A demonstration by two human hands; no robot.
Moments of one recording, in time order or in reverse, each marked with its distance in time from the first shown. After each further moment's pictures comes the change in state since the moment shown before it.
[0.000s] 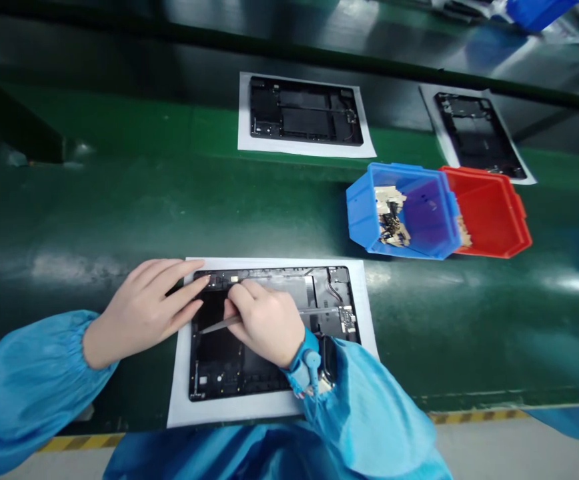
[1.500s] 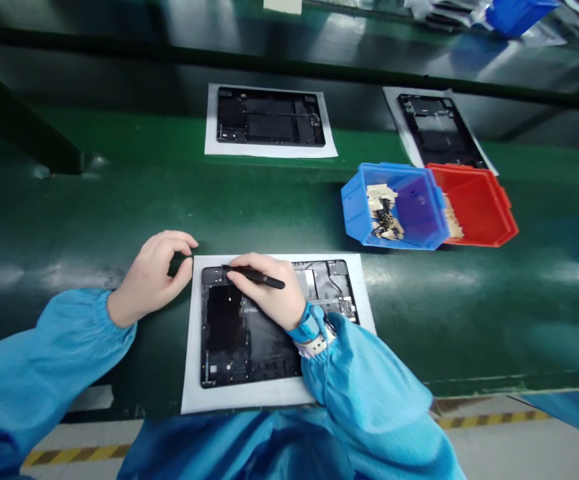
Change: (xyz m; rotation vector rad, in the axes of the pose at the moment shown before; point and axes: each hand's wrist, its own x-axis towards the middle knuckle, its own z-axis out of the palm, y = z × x) left_hand 0.012 -0.027 0.011 -0.314 0.216 -0.208; right_hand 0.019 0.016 0.000 0.594 0.213 0.172
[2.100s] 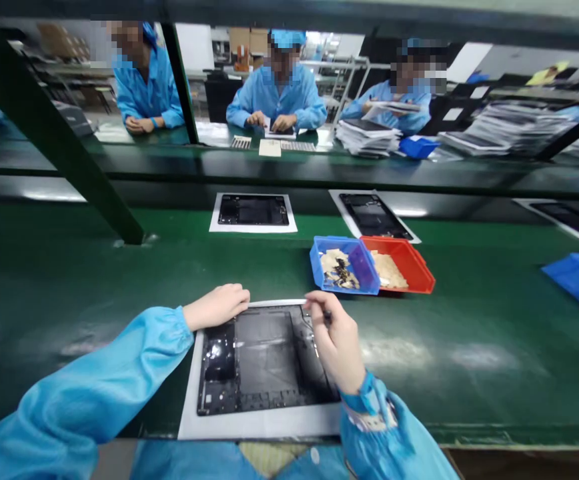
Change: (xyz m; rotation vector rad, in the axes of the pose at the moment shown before) left_hand 0.060 0.054 0.035 0.163 -0.524 0.065; right_hand -0.061 0.000 -0.098 -0.132 0.441 0.000
